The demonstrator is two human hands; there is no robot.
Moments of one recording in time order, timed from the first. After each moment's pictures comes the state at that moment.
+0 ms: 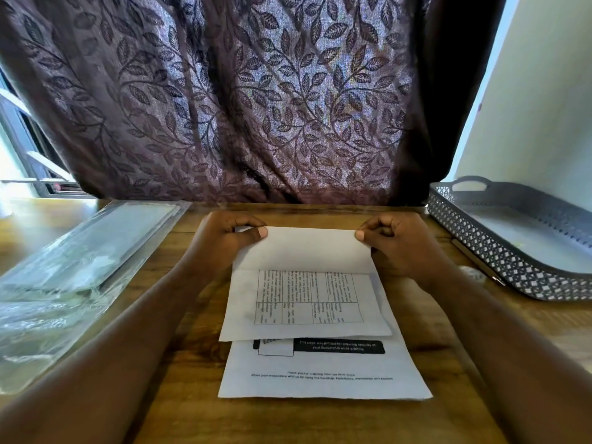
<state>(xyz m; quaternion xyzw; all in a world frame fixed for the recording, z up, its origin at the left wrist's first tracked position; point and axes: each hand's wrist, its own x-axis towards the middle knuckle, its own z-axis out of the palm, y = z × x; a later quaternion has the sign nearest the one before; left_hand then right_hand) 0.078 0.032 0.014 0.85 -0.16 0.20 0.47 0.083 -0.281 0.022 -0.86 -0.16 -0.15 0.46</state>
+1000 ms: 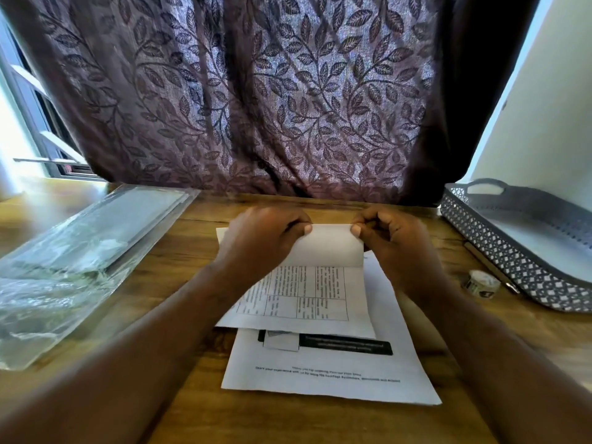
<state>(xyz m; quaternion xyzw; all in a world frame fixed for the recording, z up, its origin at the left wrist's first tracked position) 0.059 -0.014 0.023 0.91 -0.20 0.29 0.24 0.066 -0.247 0.018 -0.83 -0.22 -0.21 0.47</state>
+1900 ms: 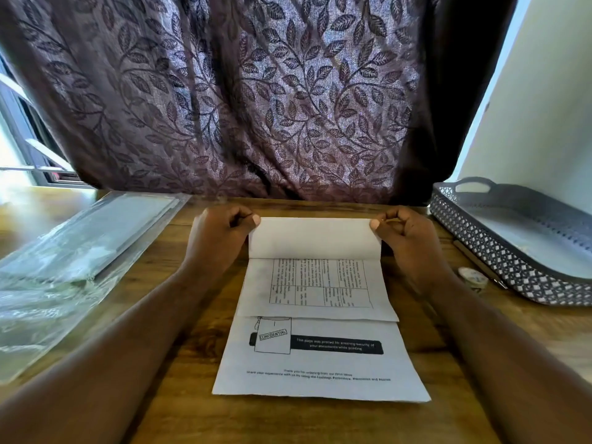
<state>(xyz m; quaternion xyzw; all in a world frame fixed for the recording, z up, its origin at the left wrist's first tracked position) 0.077 0.022 0.006 0.87 -0.03 0.28 0.40 0.097 -0.286 0.001 -0.81 -0.09 -0.20 0.54</state>
